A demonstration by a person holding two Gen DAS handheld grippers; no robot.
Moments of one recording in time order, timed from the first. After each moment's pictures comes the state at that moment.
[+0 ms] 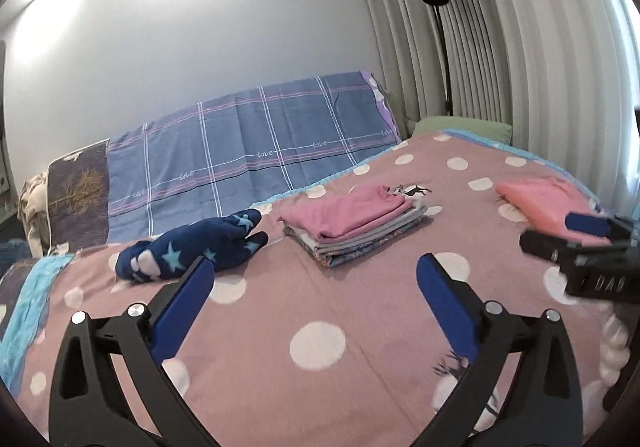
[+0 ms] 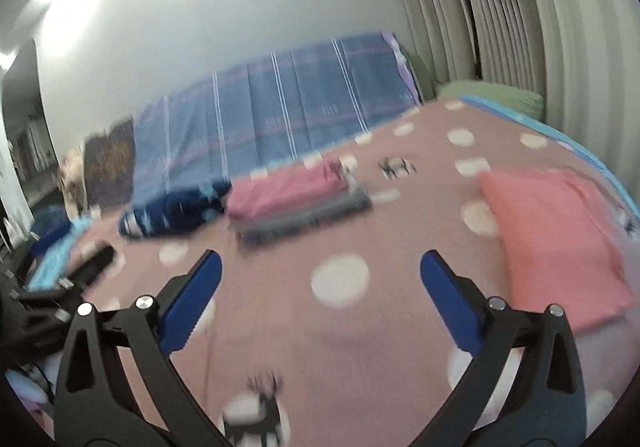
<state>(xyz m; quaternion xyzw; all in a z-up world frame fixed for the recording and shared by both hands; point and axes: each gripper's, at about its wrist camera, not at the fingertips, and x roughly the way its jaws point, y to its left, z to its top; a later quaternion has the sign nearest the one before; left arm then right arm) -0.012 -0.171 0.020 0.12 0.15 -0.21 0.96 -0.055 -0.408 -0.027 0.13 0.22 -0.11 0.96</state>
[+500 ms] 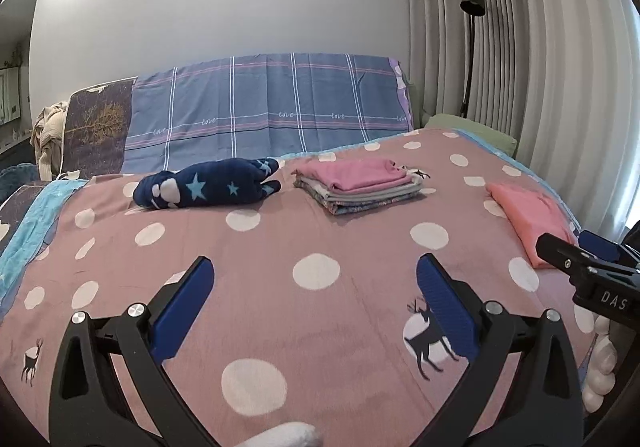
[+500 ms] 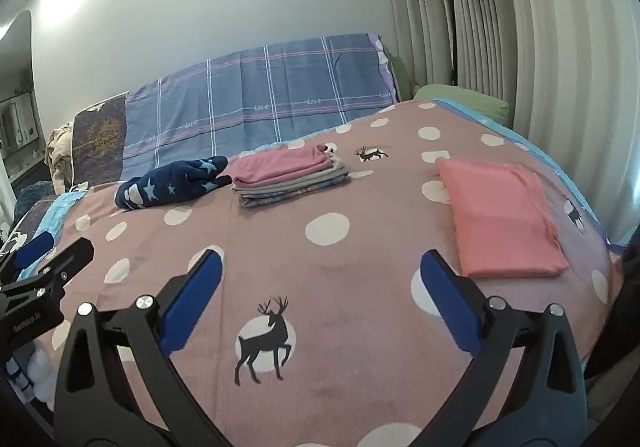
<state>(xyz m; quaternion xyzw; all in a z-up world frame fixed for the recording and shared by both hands) -0.065 -0.115 0.018 0.05 0.22 -0.18 0.96 -0.127 -0.361 -0.007 0.11 0.23 -0.13 0.96</state>
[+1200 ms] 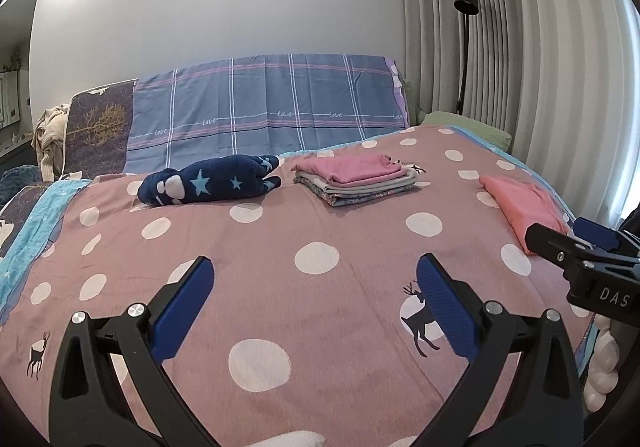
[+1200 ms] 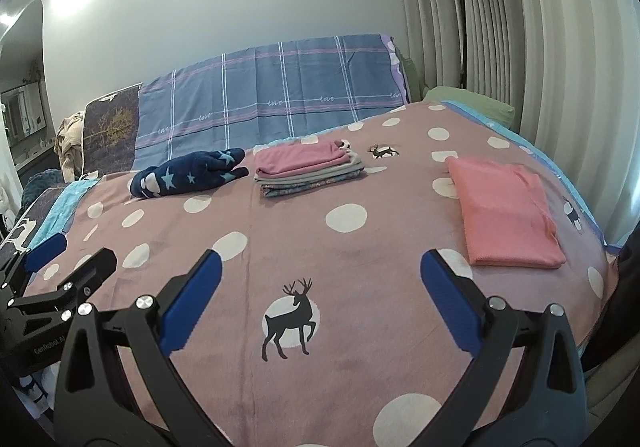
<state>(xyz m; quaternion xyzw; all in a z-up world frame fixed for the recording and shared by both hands) -0.090 -0.105 0.016 0.05 0.22 -0.19 0.96 -0.144 -0.335 0.001 0.09 0.24 -0.12 0.96</state>
